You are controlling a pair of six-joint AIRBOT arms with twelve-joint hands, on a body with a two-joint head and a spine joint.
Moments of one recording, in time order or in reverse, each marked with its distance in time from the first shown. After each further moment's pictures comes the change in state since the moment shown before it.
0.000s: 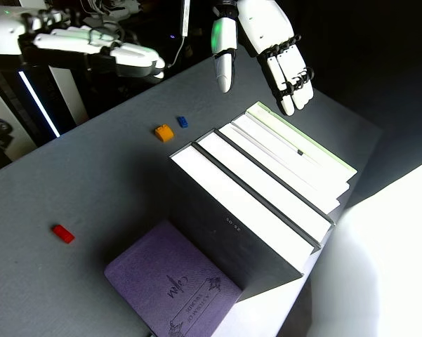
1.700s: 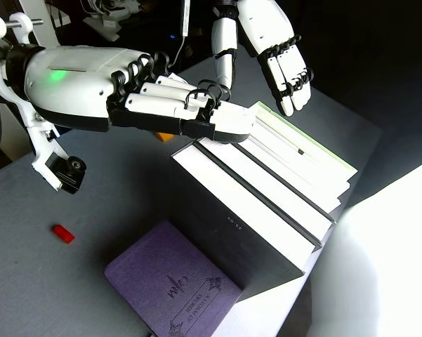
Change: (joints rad) left arm 0.000 0.000 0.000 0.000 0.006 0.000; right arm 0.073 -0.188 0.251 0.088 -0.016 -0.032
